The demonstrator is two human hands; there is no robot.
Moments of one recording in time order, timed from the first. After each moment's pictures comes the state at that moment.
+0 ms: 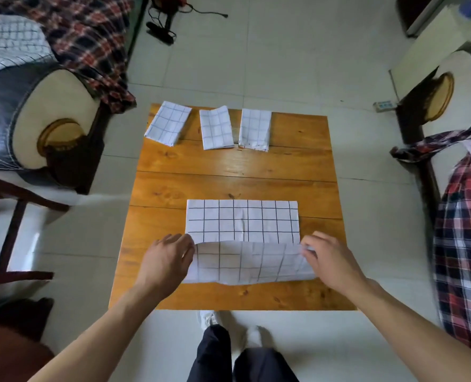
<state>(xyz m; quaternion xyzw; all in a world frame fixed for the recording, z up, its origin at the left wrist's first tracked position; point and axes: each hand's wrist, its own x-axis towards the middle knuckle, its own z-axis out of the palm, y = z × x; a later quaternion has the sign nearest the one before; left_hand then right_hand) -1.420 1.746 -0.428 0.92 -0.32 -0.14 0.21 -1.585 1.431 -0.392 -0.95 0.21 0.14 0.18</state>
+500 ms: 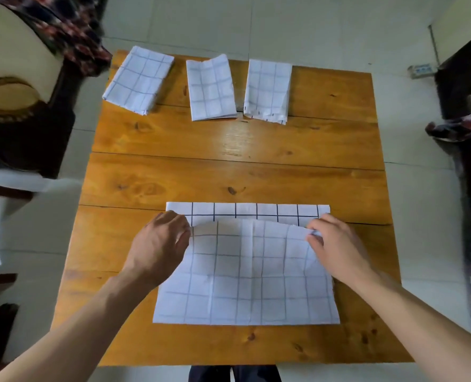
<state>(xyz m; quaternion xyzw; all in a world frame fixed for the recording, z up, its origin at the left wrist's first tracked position) -1.342 1.689 -0.572 0.92 -0.30 -0.16 0.21 -1.507 1.385 -0.556 -0.94 0.25 0.14 0.19</state>
